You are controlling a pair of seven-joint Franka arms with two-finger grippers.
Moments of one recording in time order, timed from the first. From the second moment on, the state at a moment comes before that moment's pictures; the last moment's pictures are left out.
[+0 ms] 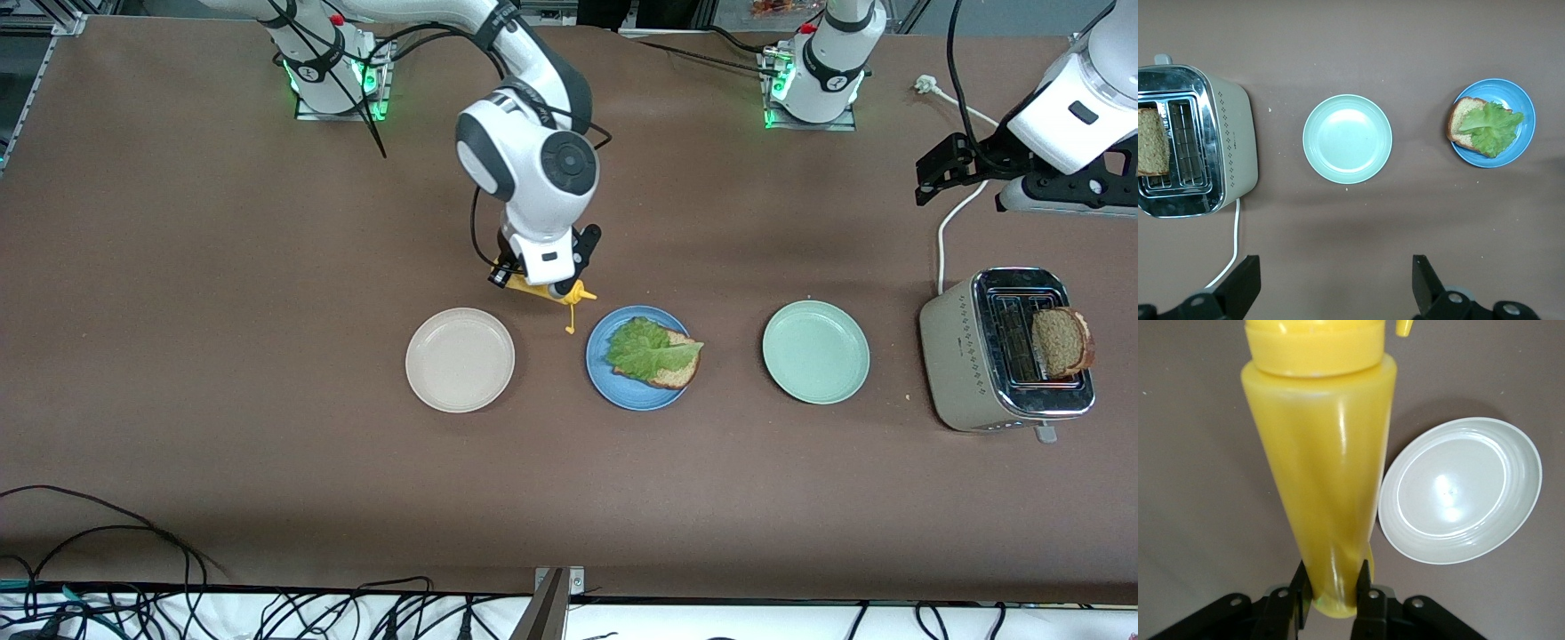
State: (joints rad) left arm 0.07 -0.05 -0.18 -1.62 -0.02 1.54 -0.05; right arm 0.90 0.65 -0.15 -1.35 -0.13 1.73 -0.31
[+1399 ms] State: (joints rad) left arm 0.07 -0.05 -0.18 -1.62 -0.02 1.54 -0.05; right arm 1.05 0.95 -0.22 -1.05 -0.45 1.54 -0.27
